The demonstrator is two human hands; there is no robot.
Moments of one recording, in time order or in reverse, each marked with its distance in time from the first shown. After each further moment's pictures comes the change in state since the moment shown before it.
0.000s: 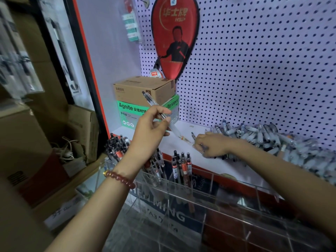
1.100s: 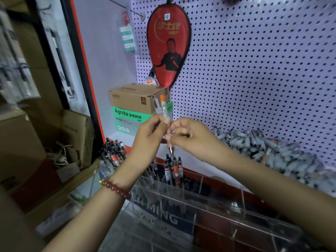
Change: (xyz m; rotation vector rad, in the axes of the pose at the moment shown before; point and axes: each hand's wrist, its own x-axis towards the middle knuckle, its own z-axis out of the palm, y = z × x) left_hand -0.018 0.022 0.009 -0.124 -0.112 0.060; right_hand -0.090 -0.125 -0.065 1.023 0.561 -0.067
